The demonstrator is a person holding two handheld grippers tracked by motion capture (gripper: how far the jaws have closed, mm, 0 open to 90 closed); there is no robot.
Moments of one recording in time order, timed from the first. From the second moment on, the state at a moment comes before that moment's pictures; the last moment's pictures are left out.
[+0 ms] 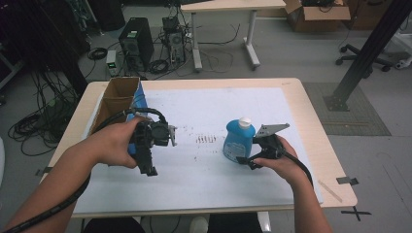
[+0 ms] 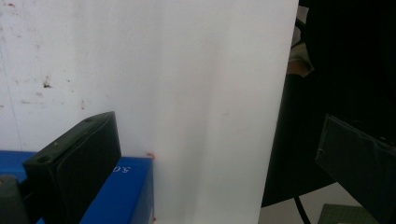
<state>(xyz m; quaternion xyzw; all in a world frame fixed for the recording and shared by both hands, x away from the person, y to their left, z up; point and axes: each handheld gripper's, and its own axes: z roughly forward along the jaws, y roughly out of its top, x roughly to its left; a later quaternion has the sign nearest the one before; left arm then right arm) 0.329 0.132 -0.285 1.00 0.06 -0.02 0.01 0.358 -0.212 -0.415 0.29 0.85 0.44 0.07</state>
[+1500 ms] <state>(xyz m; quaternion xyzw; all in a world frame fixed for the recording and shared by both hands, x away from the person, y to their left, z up) 0.325 0.133 -0.279 1.00 0.05 -0.02 0.02 0.351 -0.199 -0.422 0.30 0.81 0.49 0.13</state>
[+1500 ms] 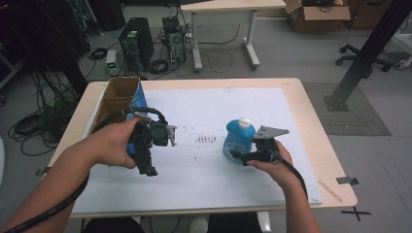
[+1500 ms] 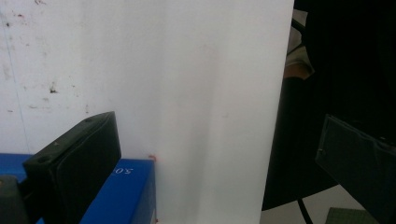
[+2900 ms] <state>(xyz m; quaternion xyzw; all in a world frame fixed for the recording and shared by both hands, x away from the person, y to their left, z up) 0.326 0.128 -0.272 1.00 0.05 -0.01 0.02 0.345 -0.196 -0.430 0.29 0.80 0.49 0.16</state>
